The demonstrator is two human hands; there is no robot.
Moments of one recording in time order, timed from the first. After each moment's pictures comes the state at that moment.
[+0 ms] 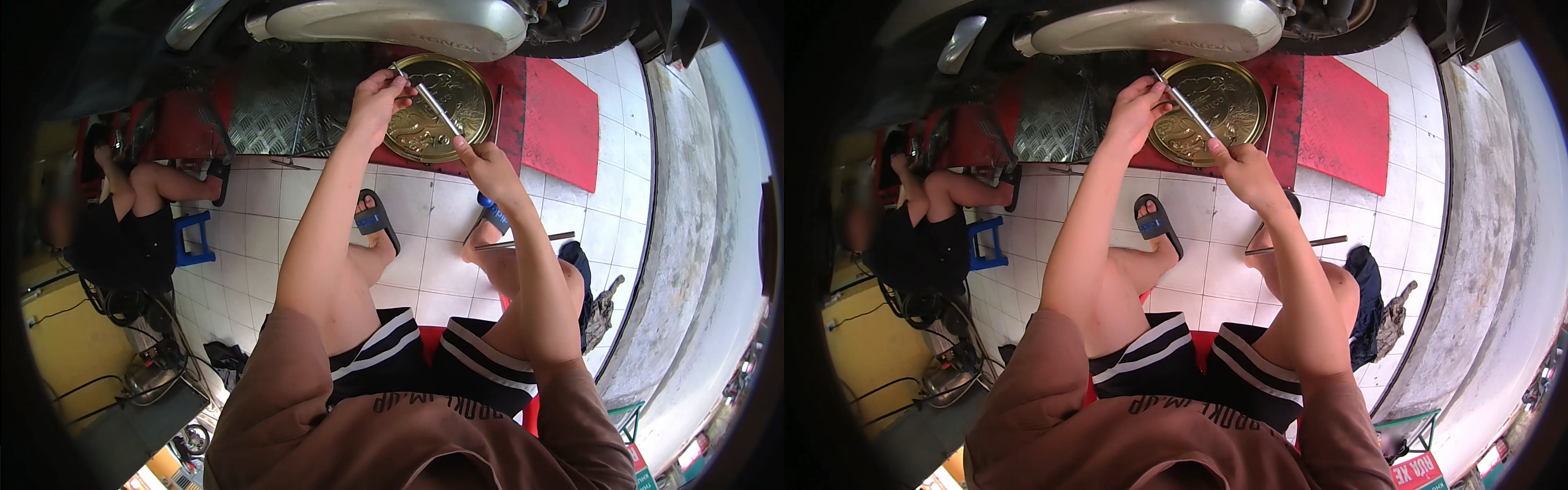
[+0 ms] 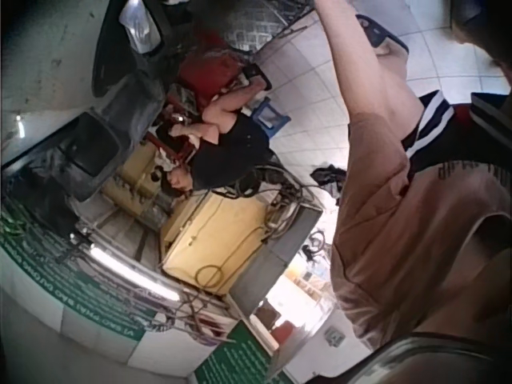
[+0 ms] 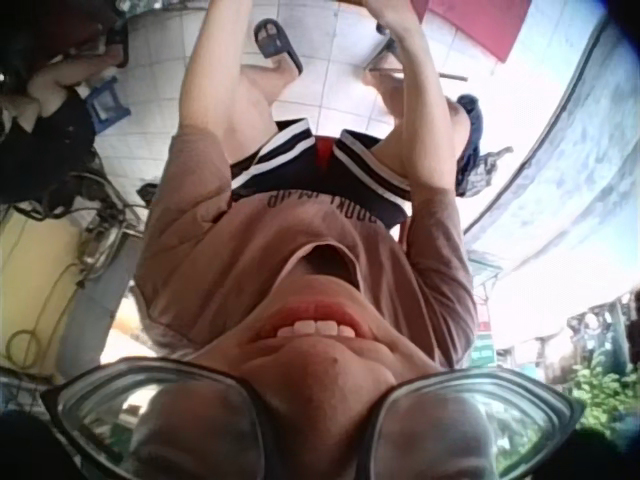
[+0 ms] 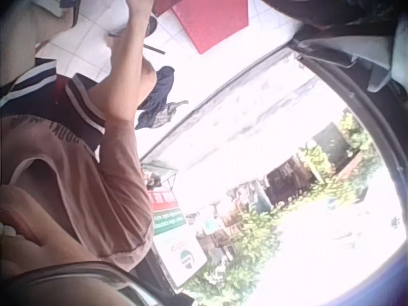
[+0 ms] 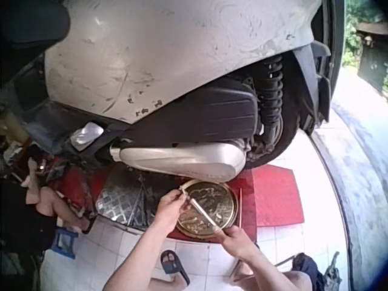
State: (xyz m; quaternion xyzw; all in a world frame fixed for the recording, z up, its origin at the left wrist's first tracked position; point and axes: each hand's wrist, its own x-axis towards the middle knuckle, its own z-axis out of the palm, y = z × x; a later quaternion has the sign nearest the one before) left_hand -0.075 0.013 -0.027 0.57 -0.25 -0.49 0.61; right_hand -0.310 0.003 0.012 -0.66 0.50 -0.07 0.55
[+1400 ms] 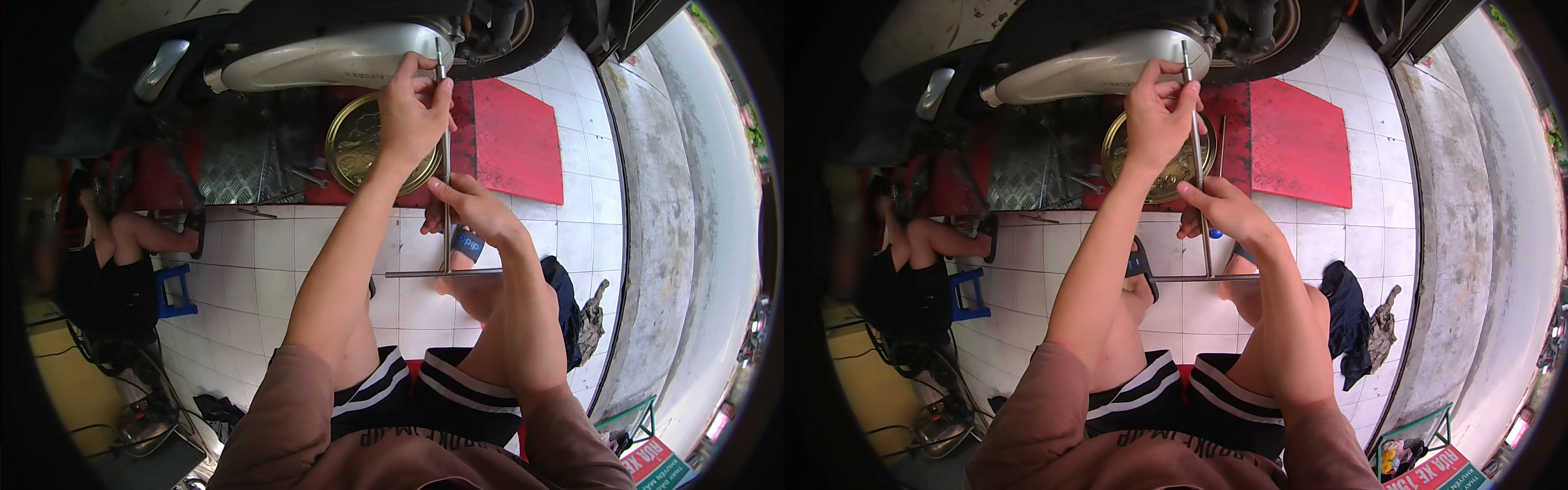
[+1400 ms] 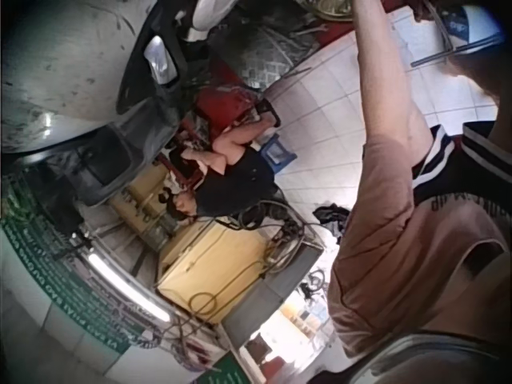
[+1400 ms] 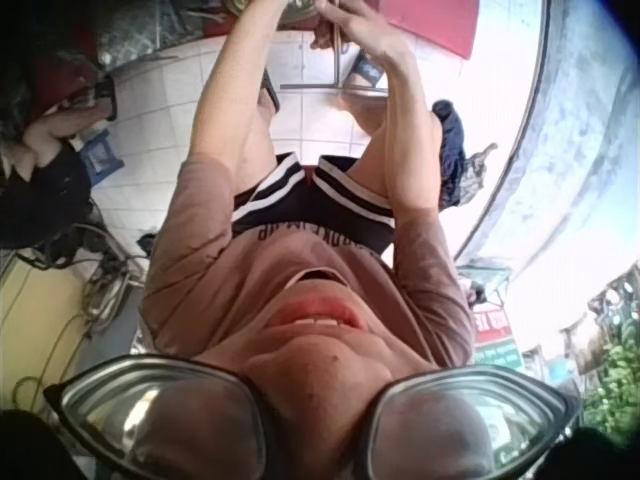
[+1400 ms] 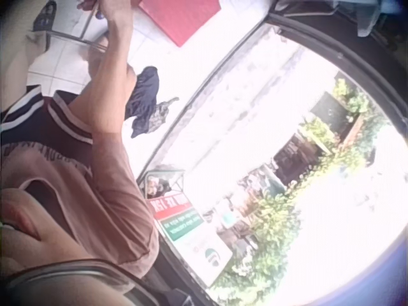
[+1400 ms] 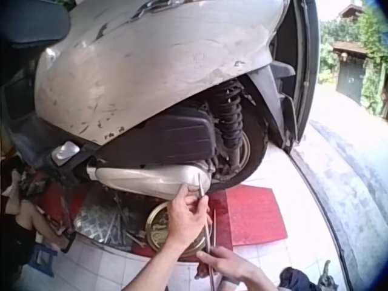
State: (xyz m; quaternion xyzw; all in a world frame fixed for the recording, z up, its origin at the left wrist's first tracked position) left_hand -0.212 -0.029 0.072 0.51 -0.50 -0.30 0.63; right_hand -0.362 0.006 0.046 -0.49 0.37 -0.11 0.78
